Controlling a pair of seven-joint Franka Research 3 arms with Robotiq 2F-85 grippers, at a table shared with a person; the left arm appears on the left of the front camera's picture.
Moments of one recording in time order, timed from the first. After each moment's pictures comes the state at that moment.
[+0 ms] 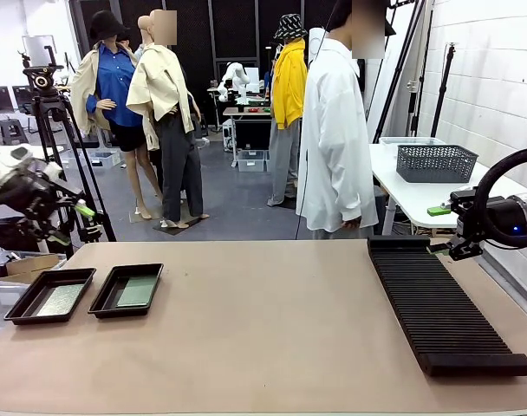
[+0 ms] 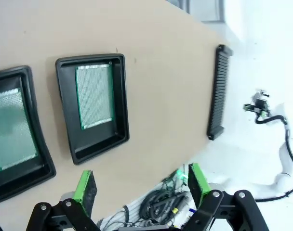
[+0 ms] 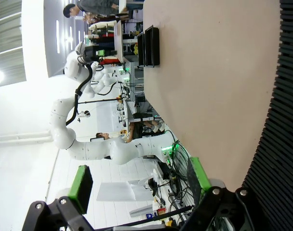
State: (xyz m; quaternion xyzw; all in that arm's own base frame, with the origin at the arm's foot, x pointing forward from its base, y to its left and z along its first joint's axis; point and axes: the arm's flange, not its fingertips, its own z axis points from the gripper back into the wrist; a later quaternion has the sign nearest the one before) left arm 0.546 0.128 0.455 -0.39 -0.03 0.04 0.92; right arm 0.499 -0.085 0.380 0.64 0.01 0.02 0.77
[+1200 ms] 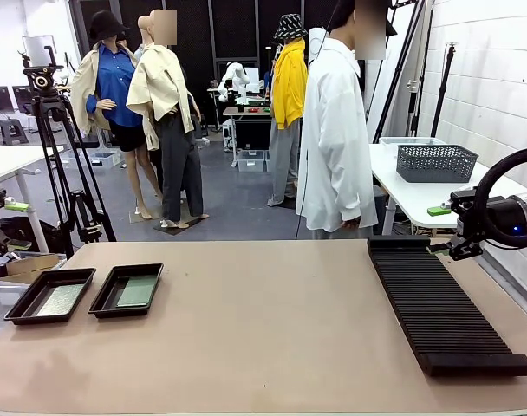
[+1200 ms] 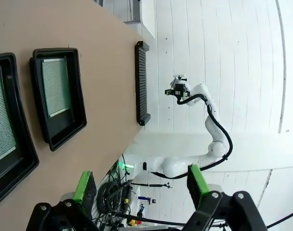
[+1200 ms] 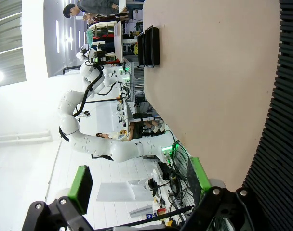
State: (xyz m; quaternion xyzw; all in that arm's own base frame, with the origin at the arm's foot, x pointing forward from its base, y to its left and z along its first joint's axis) left arm 0.513 0.241 0.404 -0.61 -0.04 0.02 0.79; right arm 0.499 -0.085 0.380 0.64 0.01 0.02 0.77
